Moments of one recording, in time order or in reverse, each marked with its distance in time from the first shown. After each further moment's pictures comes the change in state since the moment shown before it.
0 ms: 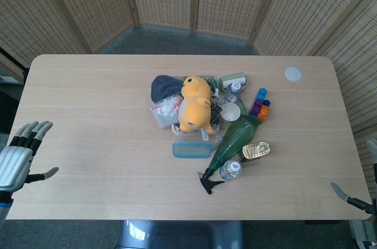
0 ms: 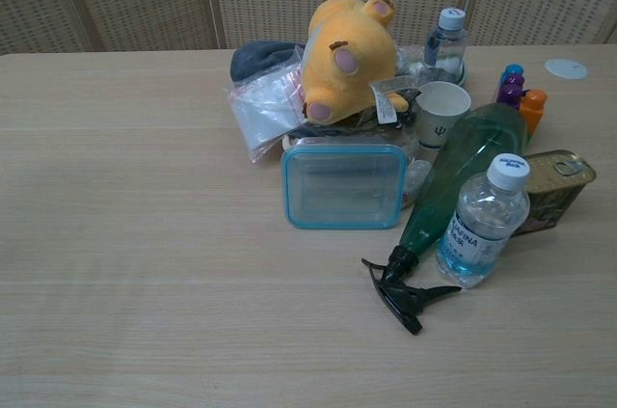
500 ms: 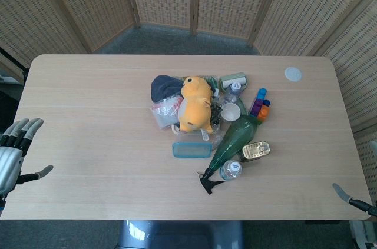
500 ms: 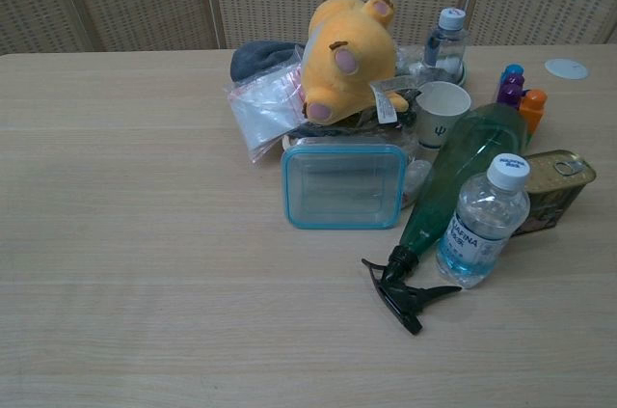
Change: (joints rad) left arm 0.034 0.032 0.003 -0.029 0.029 0.102 -0.022; right arm -0.011 0.011 -0.003 -0.002 -0.023 0.023 0.022
